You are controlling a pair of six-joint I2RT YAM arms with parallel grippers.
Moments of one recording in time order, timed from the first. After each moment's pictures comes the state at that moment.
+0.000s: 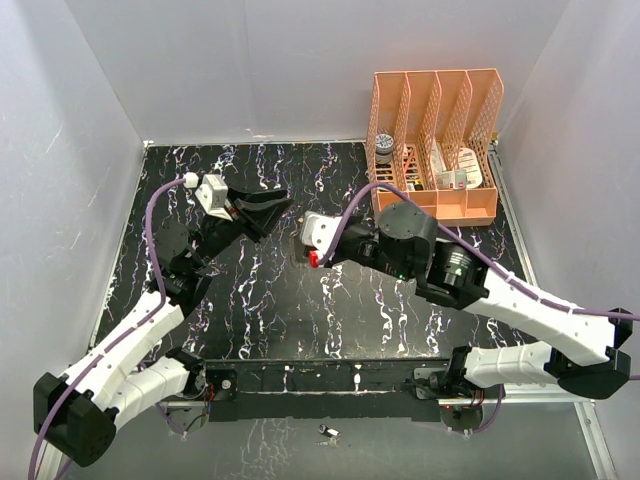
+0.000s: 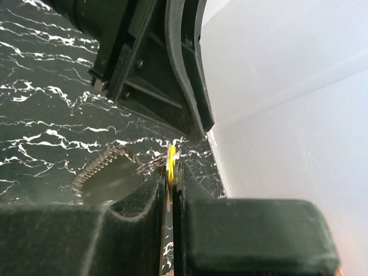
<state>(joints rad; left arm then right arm) -0.50 0.92 0.71 0.60 0.43 -0.30 1.13 1.14 1.32 -0.28 0.10 -0.71</state>
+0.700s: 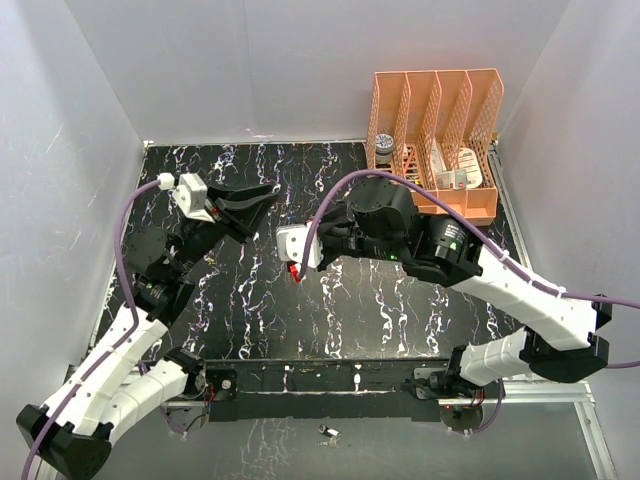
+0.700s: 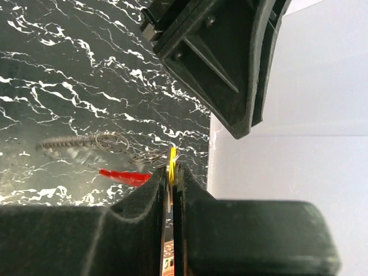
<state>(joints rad) -0.50 0.81 0.80 0.41 0.40 -0.27 1.13 1.31 1.68 -0.71 -0.06 -0.95</state>
